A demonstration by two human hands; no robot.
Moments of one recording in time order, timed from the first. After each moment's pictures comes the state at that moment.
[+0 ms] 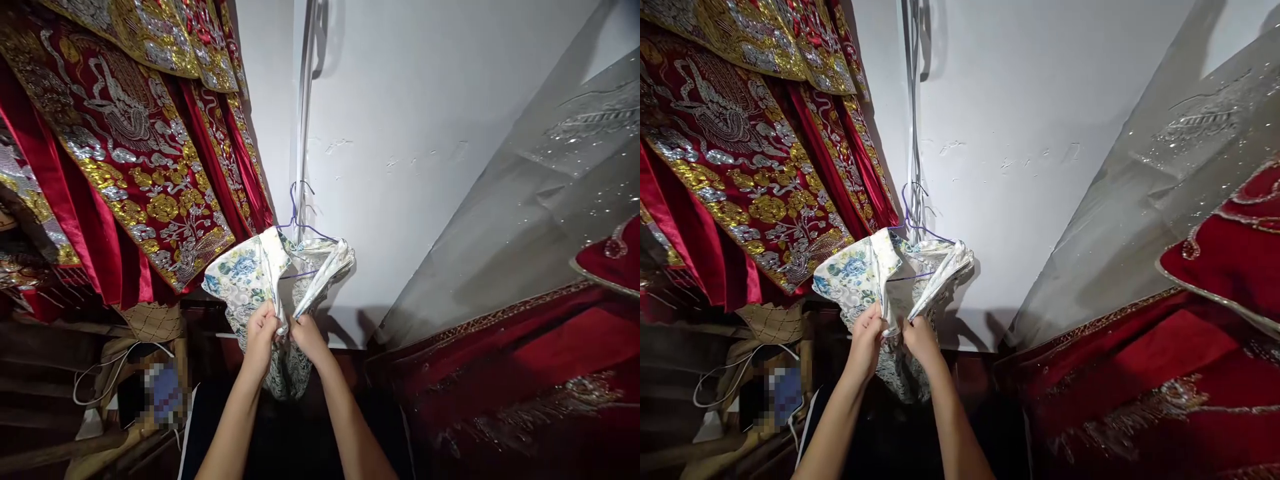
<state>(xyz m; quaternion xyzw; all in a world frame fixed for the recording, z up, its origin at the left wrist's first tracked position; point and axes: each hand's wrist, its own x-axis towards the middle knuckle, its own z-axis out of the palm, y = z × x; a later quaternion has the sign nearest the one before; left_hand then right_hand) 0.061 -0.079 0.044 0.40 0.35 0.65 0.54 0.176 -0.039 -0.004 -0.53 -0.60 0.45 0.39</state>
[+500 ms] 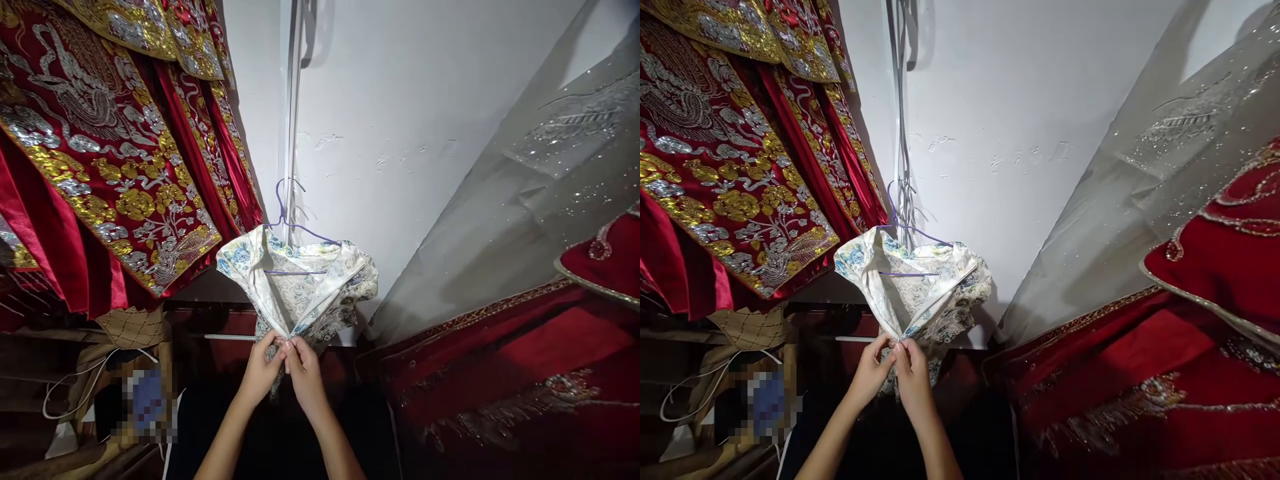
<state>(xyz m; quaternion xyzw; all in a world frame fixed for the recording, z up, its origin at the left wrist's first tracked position) 0.063 -0.092 -0.040 0.61 0.44 0.50 0.43 0.183 -0.105 -0.035 -0.45 -0.51 0.50 0.54</state>
